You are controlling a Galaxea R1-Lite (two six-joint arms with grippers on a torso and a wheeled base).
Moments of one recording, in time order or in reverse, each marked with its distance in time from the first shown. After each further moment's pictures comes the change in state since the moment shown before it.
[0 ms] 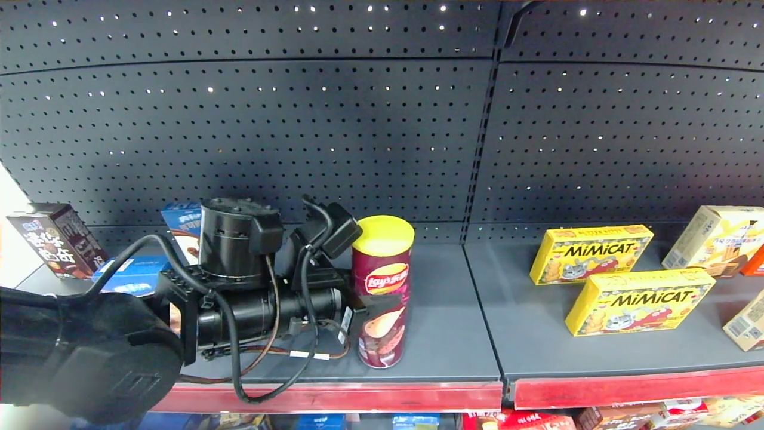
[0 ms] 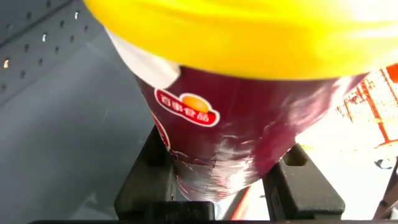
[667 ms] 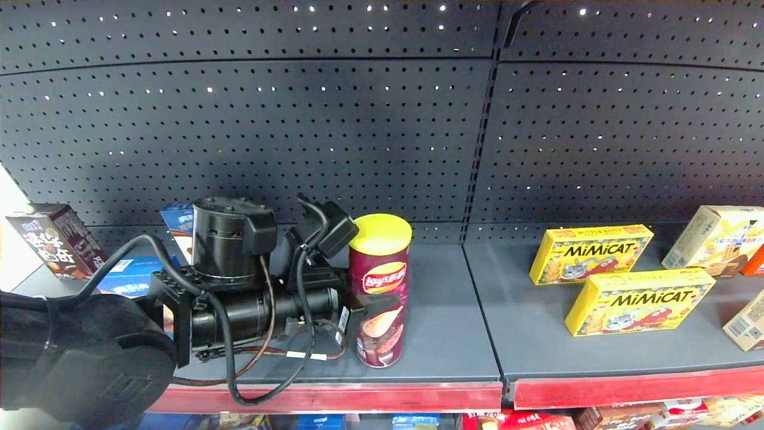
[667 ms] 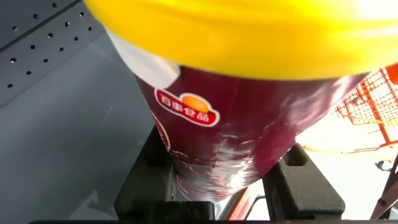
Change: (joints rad) left arm 0.005 -0.006 0.004 -0.003 0.001 -0.001; right arm 0.000 0.000 -0.004 0.000 0.000 0.000
